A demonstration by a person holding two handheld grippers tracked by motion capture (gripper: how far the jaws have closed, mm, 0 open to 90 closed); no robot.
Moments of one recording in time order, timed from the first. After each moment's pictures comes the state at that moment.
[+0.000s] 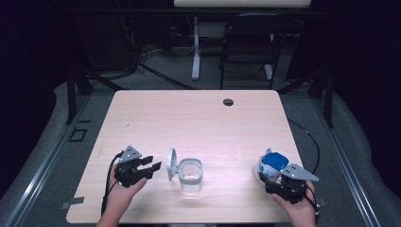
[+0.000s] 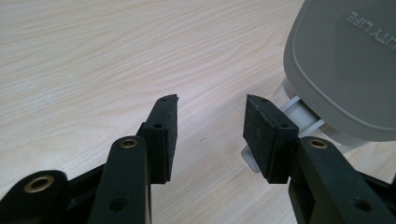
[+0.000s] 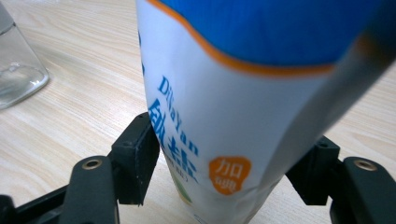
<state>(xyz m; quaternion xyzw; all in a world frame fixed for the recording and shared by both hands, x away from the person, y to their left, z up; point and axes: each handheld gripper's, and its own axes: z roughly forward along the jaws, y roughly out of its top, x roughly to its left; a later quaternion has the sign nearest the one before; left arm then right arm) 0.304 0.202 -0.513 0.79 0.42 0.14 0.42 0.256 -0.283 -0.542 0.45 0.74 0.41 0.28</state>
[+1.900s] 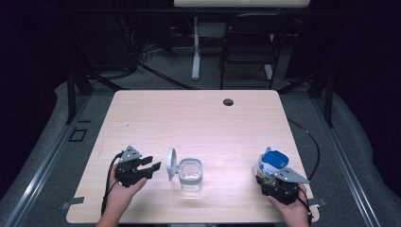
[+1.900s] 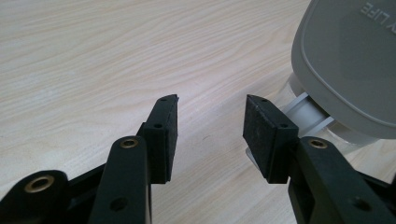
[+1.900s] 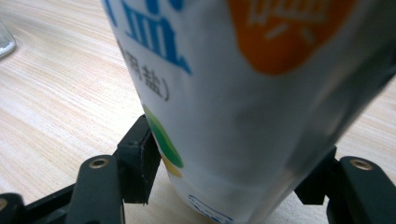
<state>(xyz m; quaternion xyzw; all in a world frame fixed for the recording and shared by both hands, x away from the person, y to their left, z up) 0.306 0.202 -0.516 0.79 0.42 0.14 0.42 0.266 -0.283 -0.585 0.46 0.74 0.41 0.27</state>
